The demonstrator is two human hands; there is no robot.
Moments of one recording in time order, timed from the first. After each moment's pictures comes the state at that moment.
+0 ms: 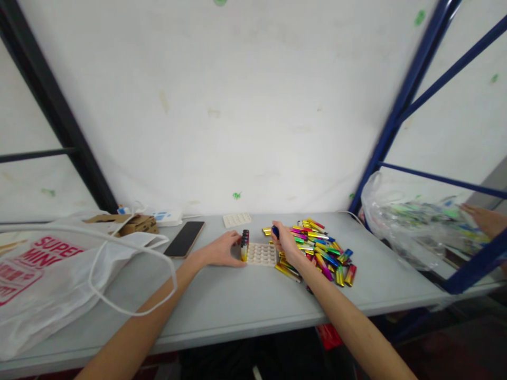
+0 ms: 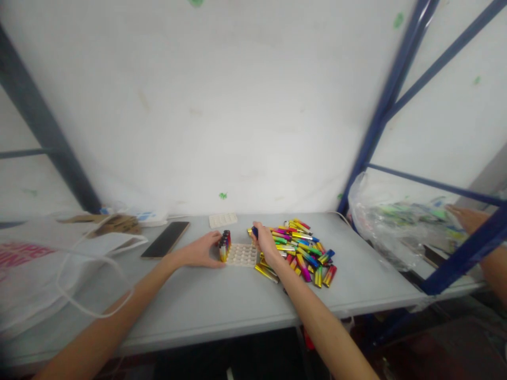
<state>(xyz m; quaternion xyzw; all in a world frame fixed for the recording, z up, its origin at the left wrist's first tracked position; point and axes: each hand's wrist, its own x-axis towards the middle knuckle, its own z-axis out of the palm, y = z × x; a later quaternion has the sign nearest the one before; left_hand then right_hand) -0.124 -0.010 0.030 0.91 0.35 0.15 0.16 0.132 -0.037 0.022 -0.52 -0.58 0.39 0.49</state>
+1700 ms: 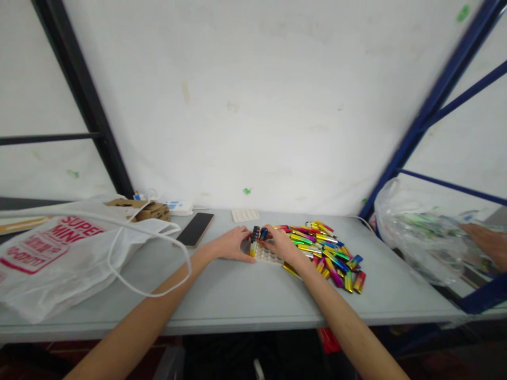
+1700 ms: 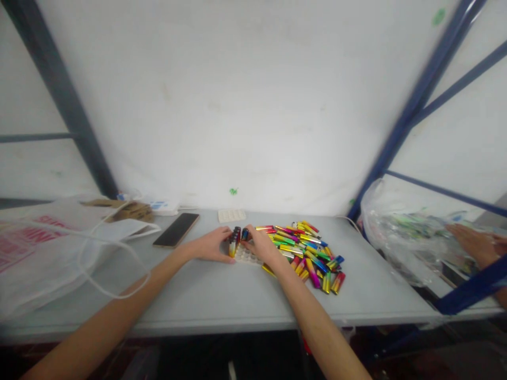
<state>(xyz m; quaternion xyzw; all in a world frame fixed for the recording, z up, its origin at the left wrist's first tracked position) -0.118 -0.015 0.032 0.91 0.35 0.14 0.16 0.121 -0.033 0.007 -0.45 -0.83 0.15 0.29</state>
